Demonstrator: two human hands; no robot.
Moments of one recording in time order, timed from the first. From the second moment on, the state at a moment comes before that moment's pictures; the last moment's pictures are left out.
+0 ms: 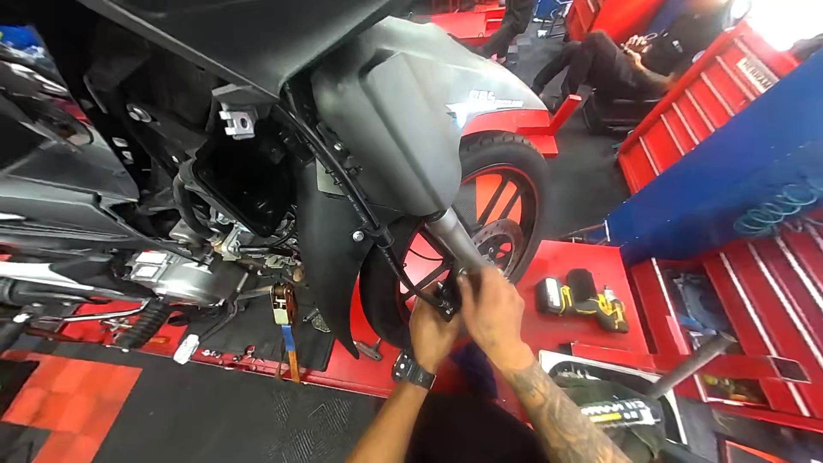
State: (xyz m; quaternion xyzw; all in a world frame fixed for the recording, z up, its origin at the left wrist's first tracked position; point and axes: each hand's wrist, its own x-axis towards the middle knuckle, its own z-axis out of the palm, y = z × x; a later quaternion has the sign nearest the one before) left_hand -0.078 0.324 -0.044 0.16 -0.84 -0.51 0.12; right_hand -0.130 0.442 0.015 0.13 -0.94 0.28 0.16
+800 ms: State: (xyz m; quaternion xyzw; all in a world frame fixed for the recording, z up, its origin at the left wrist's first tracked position) left_hand -0.079 0.324 -0.044 0.11 -0.83 -0.53 0.11; right_hand -0.131 0.434 0.009 0.09 -0.94 0.28 0.15
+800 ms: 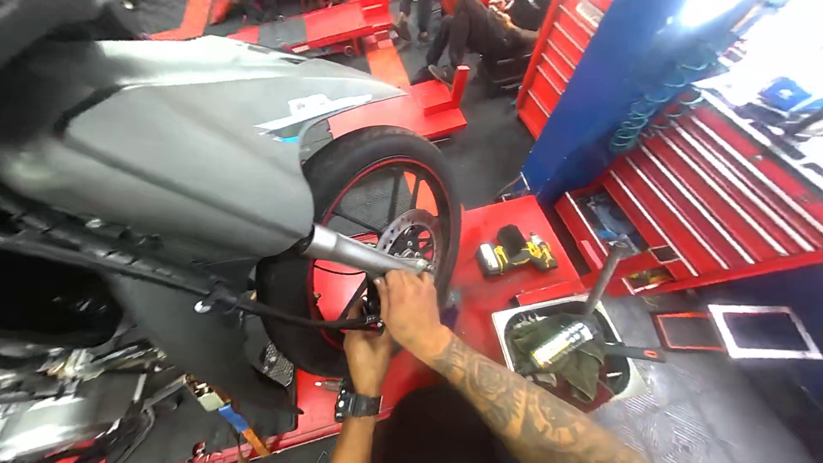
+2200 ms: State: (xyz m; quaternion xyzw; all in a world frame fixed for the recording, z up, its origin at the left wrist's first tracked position) left_hand -0.081 0.336 -0.028 0.14 -0.82 -0.55 0.07; right_hand -0.102 0.475 -0.009 0.10 -0.93 0.36 0.06
